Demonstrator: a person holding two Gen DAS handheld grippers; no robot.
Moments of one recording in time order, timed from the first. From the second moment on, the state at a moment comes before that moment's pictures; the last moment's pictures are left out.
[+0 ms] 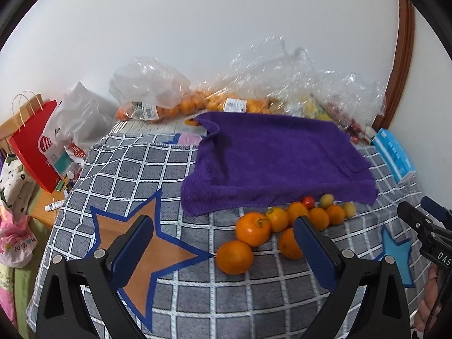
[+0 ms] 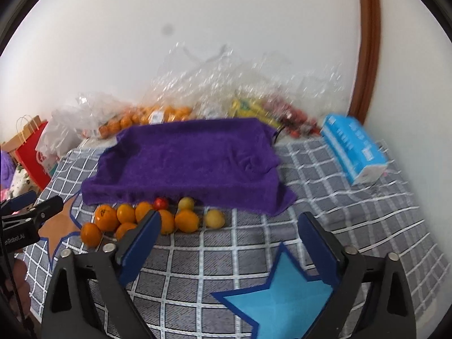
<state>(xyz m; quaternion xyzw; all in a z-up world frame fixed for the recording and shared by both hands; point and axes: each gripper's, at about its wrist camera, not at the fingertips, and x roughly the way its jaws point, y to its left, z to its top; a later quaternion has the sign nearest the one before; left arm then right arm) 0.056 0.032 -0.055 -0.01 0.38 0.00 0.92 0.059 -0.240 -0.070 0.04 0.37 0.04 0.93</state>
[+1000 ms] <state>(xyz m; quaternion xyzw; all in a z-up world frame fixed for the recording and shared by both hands) 0.082 0.075 -0.115 -0.08 0.43 -0.03 0.90 0.133 -0.221 -0.158 0.02 0.44 0.08 0.89</state>
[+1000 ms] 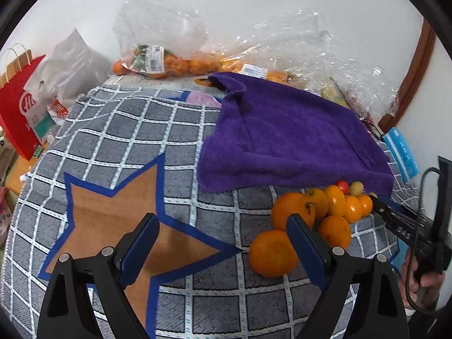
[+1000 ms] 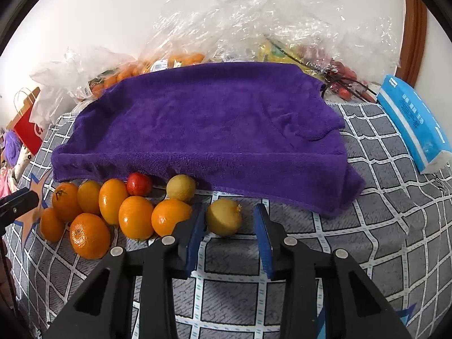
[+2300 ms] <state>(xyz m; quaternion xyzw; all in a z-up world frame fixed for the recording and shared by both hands) 0.057 0.035 -0.119 -0.02 0.43 -0.04 0.90 0.100 -0.244 -0.146 0.05 0.38 0.09 0.92</state>
